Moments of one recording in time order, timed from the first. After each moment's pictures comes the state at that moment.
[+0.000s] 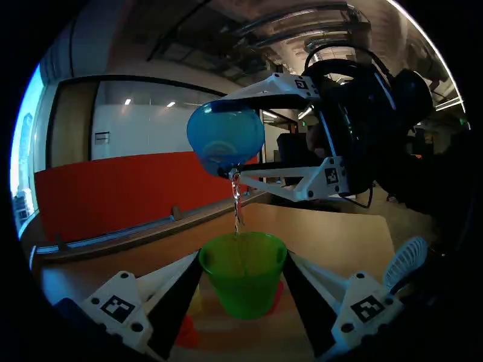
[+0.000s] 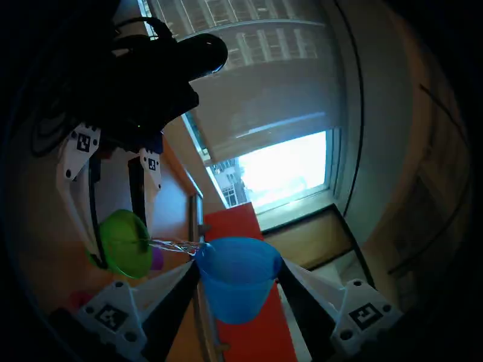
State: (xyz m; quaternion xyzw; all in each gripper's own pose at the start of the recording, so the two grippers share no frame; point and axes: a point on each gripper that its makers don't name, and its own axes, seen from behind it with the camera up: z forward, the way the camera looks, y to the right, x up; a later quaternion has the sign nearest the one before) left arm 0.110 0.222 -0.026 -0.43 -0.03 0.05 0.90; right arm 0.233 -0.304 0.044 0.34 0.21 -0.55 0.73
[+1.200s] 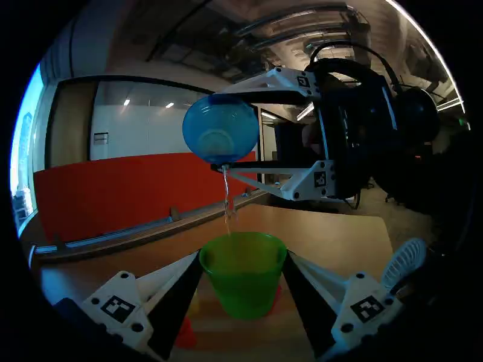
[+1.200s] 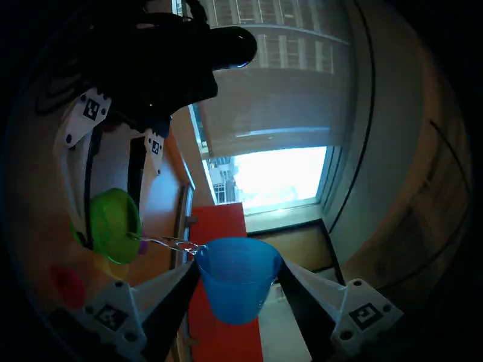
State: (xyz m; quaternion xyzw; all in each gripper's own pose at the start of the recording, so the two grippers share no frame) left arm 0.112 0.225 -0.029 -0.43 -0.02 0.05 0.90; right arm 0.246 -0.303 0.055 0.30 0.26 -0.61 0.69
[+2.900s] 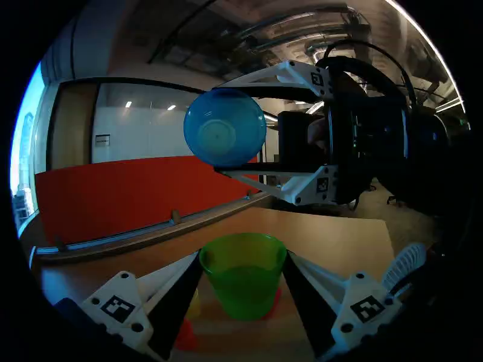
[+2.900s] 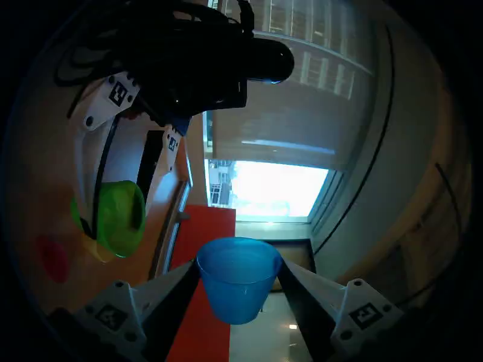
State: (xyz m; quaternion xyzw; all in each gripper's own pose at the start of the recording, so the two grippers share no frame) left arm 0.119 0.225 -0.028 -0.43 -0.02 0.04 0.90; right arm 0.257 -0.311 0.048 0.28 0.30 -0.67 0.62
